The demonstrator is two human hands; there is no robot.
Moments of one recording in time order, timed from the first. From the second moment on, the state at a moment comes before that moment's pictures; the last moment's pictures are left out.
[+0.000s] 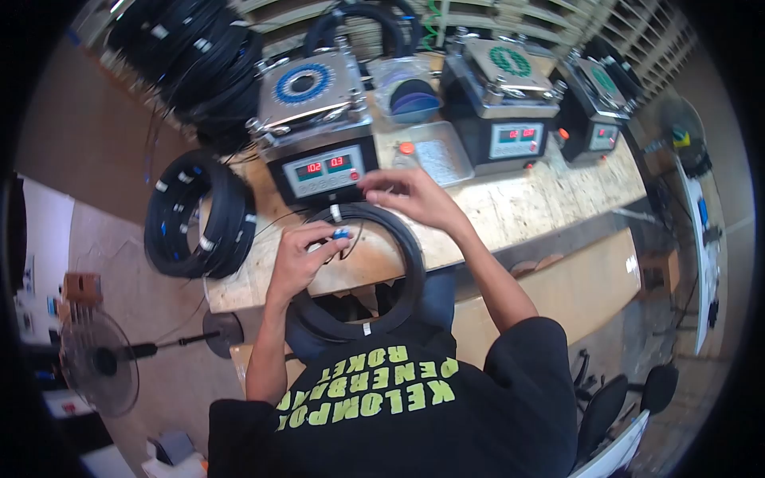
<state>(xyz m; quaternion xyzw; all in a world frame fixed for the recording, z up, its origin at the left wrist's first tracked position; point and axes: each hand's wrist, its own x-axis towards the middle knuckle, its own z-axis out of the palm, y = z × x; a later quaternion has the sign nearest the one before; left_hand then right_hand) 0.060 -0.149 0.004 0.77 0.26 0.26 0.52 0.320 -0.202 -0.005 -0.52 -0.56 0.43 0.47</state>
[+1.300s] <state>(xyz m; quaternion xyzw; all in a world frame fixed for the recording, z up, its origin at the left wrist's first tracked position) 0.047 -0.164 -0.020 0.66 0.34 0.22 0.63 0.434 -0.170 -0.072 -0.72 -0.51 0.22 0.43</state>
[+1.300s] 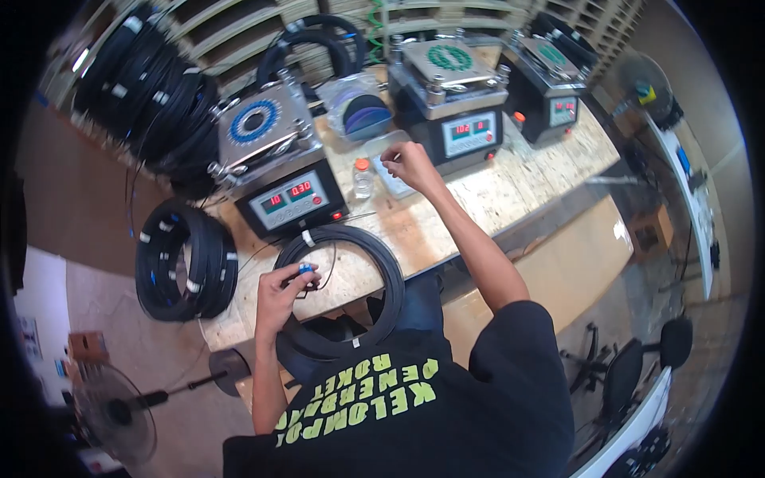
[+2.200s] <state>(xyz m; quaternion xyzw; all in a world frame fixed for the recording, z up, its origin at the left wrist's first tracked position) 0.054 -0.160 -0.005 0.68 0.31 0.30 0.59 0.269 -0.203 0.029 -0.50 -0.62 0.41 0.45</state>
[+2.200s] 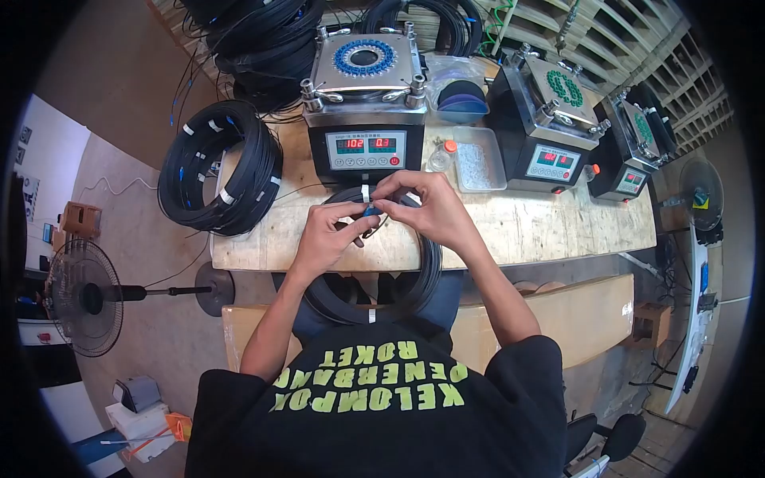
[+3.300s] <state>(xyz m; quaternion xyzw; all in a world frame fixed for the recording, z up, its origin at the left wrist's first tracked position) 0.051 -0.156 -0.016 0.61 0.28 0.29 0.68 0.281 -0.202 0.023 -0.45 -0.62 0.50 0.40</state>
